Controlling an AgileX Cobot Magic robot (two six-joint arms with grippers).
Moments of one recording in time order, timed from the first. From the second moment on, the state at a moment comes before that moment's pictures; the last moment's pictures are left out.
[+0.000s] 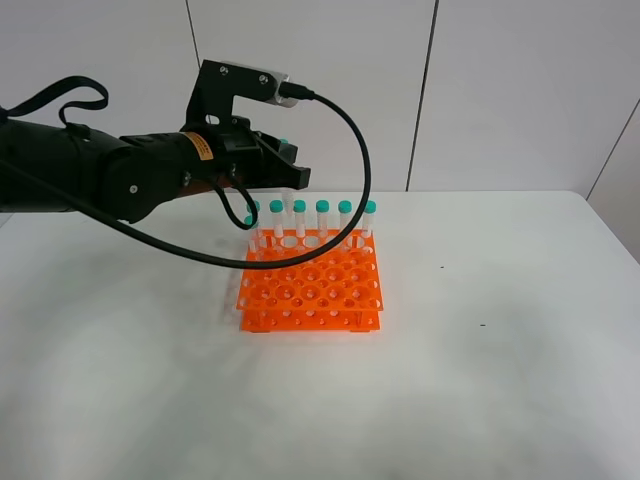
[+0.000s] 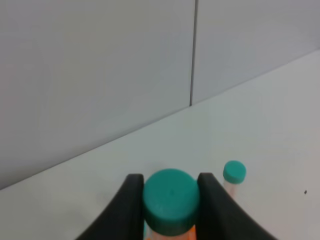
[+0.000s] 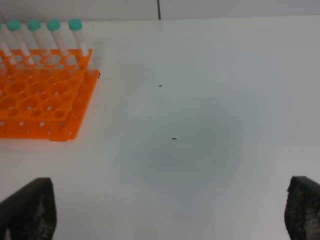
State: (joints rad) left arm -0.55 1.69 -1.04 0.09 -0.35 -0.04; right arm 0.07 0.00 -0.50 0.07 1.03 -0.01
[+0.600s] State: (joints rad) left arm -0.50 1.80 -1.00 0.09 -0.42 -0.06; right arm 0.07 0.00 -0.50 0.08 1.03 -0.01
